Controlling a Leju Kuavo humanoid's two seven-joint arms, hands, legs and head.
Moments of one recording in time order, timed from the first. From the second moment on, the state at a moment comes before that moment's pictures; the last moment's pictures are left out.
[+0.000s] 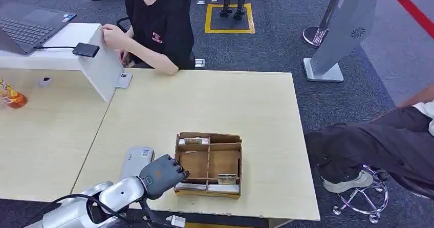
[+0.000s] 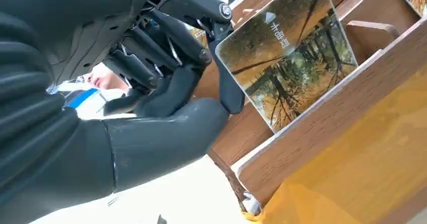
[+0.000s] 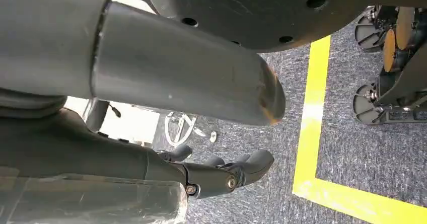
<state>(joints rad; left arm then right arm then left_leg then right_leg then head) -0.58 0.45 -1.29 -1.49 -1.07 -0.08 0.03 -0.07 0.20 -1.10 -0.20 1.12 0.08 0.19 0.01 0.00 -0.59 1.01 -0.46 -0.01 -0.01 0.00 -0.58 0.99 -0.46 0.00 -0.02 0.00</state>
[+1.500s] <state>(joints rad) -0.39 0.39 -1.03 -1.54 -1.07 0.15 0.01 -0.07 0.21 -1.13 -0.20 1.11 0.06 0.18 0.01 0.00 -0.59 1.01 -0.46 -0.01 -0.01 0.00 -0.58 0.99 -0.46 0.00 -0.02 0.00</state>
